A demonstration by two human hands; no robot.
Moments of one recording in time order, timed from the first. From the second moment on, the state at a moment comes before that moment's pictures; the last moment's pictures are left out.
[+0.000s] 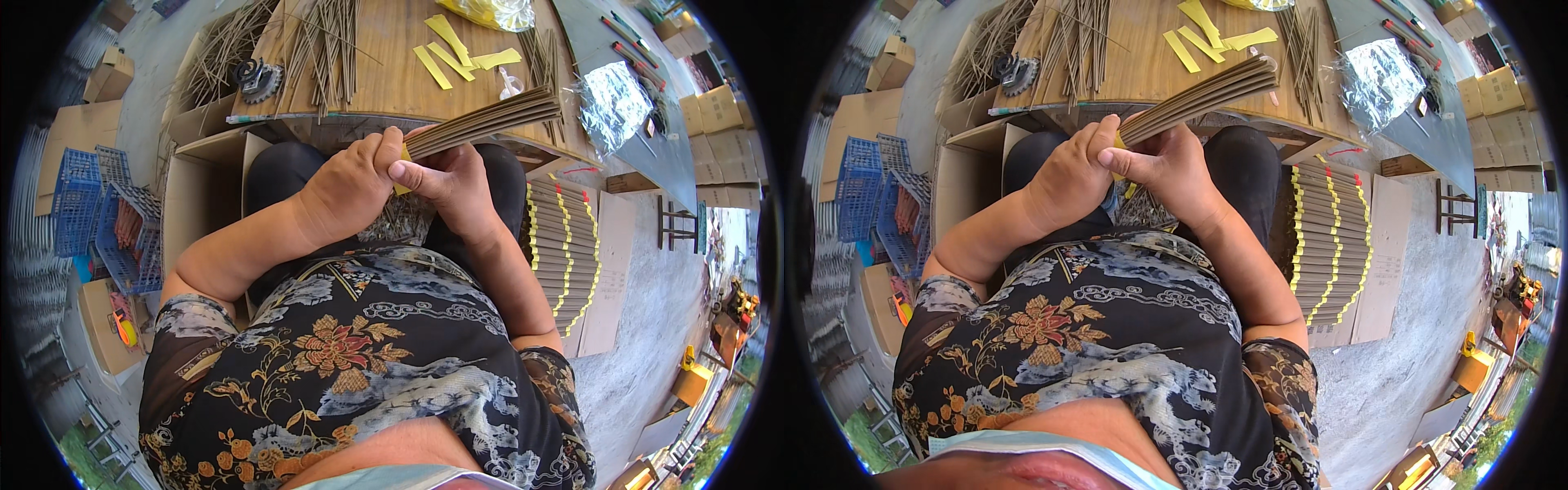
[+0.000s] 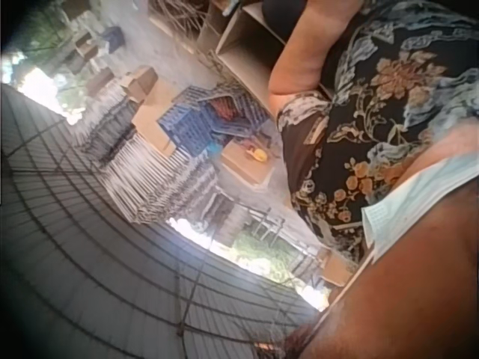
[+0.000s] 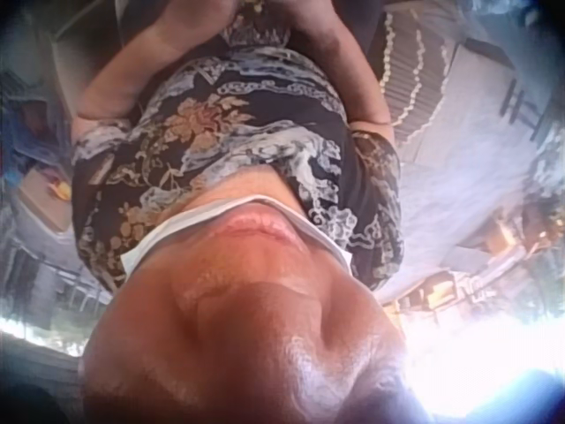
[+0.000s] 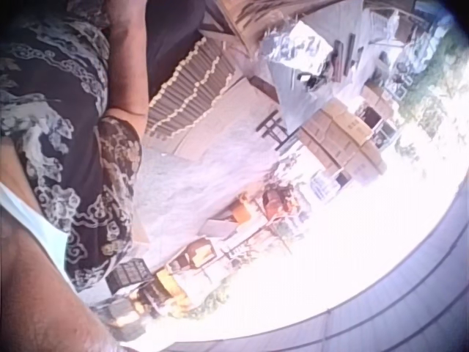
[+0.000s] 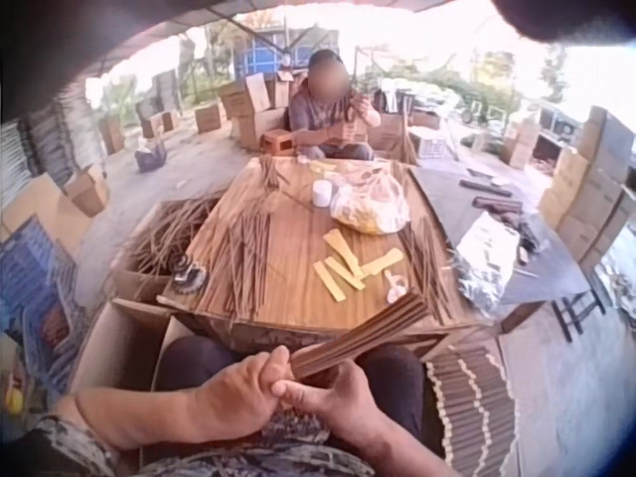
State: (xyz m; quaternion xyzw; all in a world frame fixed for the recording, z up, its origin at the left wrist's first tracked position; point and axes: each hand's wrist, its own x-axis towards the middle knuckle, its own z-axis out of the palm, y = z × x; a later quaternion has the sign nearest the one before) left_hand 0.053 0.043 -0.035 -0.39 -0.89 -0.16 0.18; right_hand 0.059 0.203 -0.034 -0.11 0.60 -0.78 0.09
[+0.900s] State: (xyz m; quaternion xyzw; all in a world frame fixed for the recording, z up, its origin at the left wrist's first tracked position) left_hand 0.059 0.037 -0.009 -0.34 -0.84 -0.41 -0.07; right_hand 0.052 0.218 -0.028 -0.17 0.68 -0.70 0.13
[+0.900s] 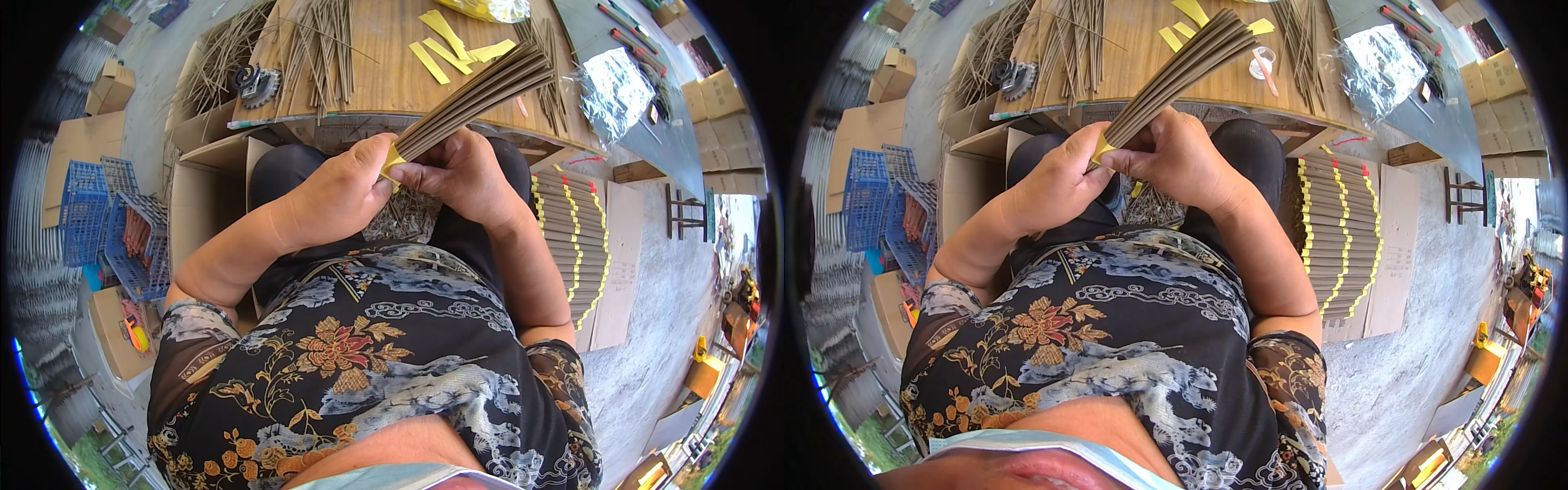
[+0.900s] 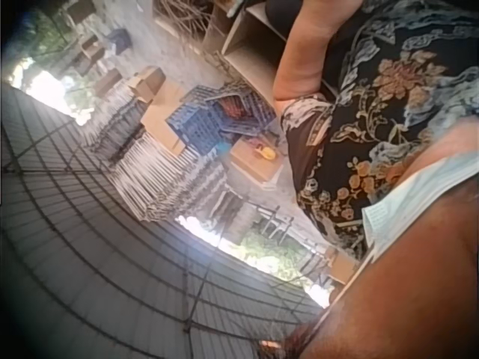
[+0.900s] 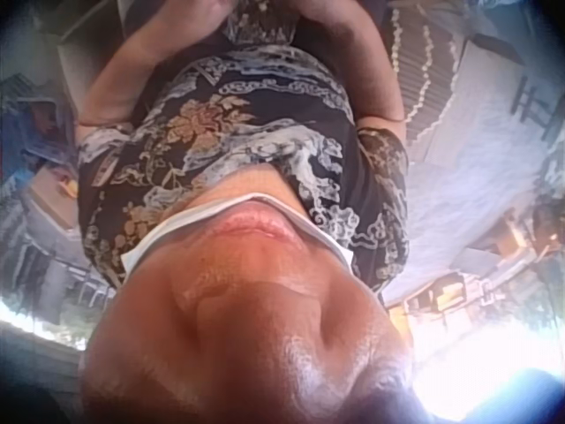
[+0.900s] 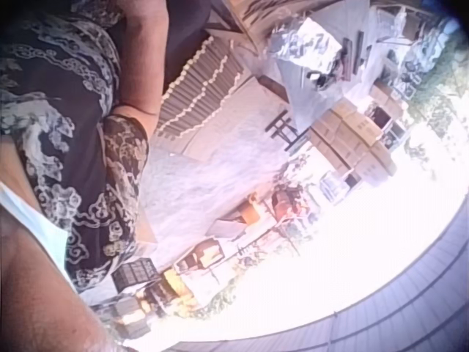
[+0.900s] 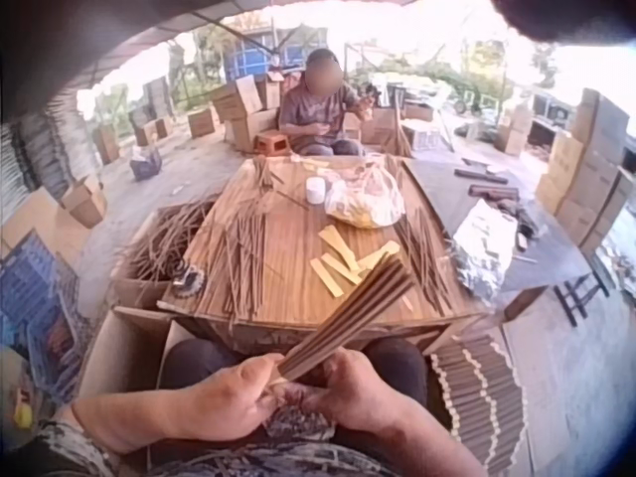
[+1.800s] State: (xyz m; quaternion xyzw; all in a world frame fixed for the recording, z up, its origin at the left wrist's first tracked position) left_hand 0.056 0.028 0.002 -0.17 -0.58 -0.73 -0.33; right_hand 0.038 0.206 -0.010 -0.21 0.53 -0.82 0.02
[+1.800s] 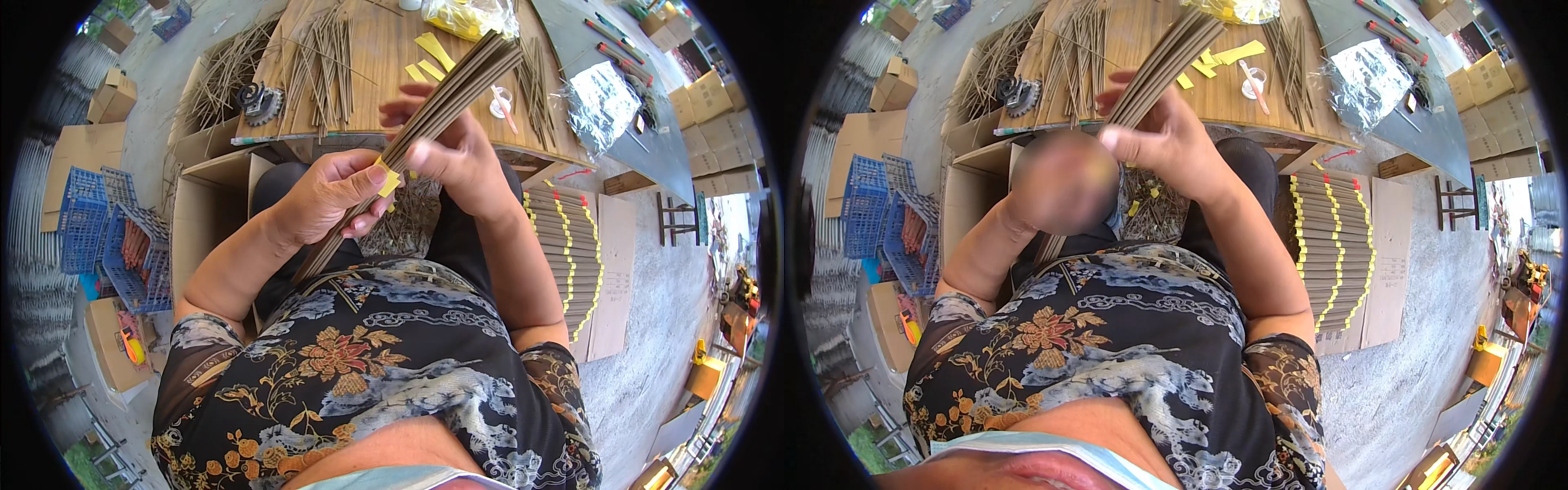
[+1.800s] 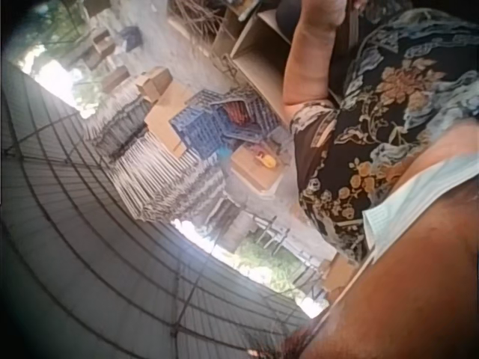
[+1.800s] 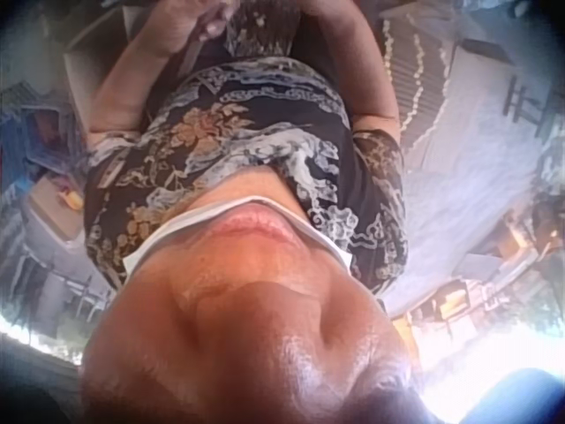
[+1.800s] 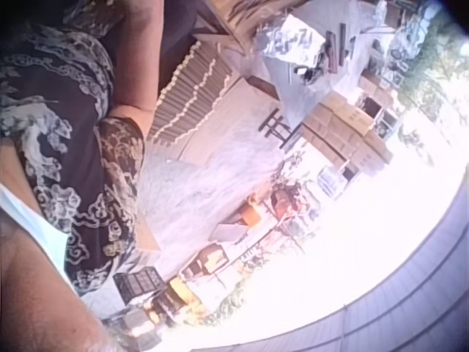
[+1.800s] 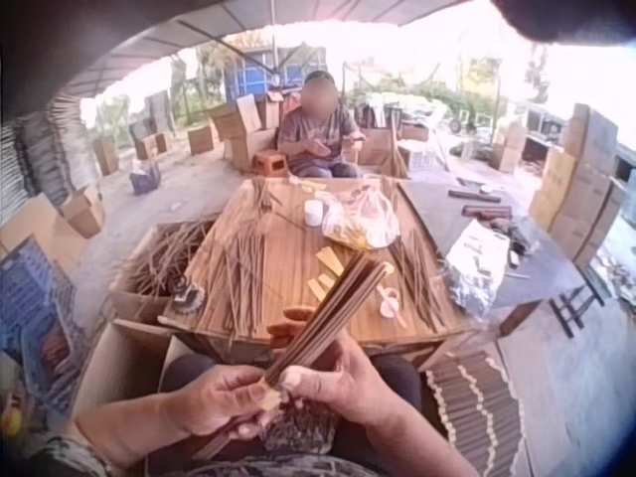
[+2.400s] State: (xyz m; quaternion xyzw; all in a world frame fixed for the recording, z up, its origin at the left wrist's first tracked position) left_hand 0.035 0.055 -0.017 -0.37 -0.66 -0.64 -0.13; right_hand 0.036 0.191 0.041 -0.07 0.38 -0.92 -0.06
